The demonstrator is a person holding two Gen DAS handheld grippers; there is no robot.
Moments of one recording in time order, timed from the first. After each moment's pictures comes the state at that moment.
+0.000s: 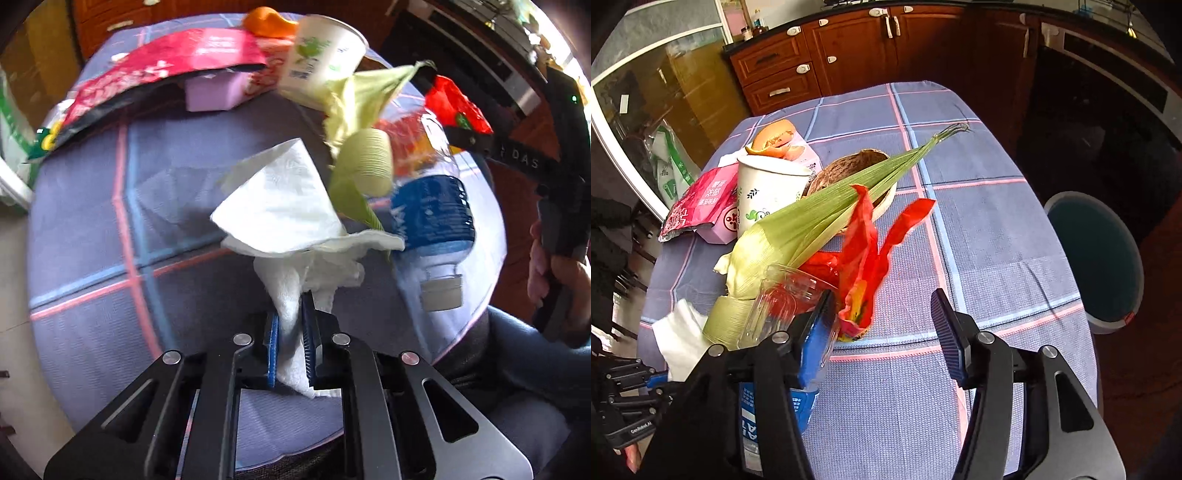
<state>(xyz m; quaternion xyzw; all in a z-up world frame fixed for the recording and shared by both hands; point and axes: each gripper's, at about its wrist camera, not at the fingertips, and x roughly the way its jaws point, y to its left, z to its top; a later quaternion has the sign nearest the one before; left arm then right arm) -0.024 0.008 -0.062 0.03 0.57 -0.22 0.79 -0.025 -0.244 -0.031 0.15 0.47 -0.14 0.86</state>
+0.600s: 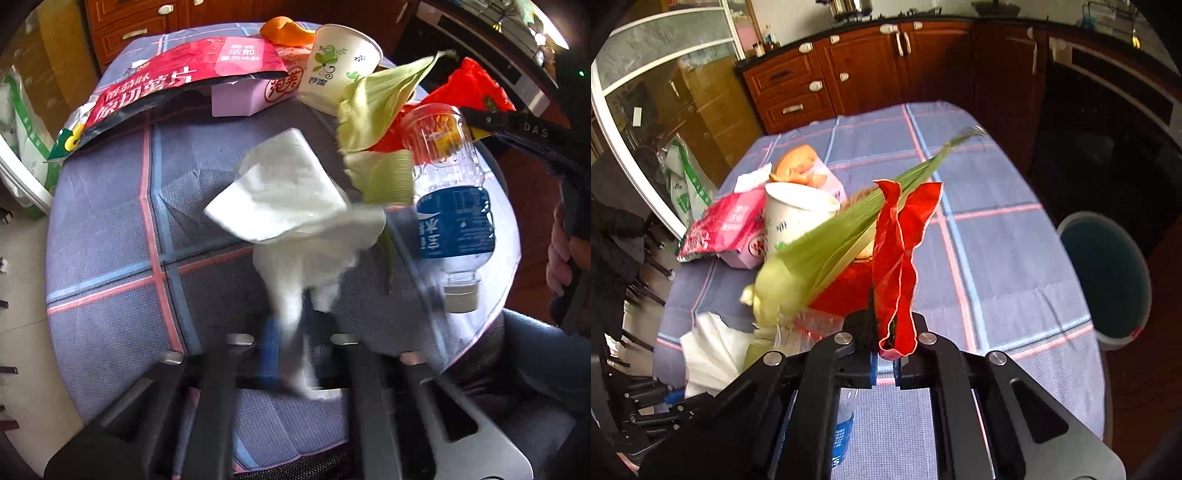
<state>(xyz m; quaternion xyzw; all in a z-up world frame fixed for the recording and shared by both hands) -0.026 0.012 -0.058 0.03 0.56 -0.20 0.81 -0.020 -0.231 -0.004 0.15 0.43 -0.13 0.88</state>
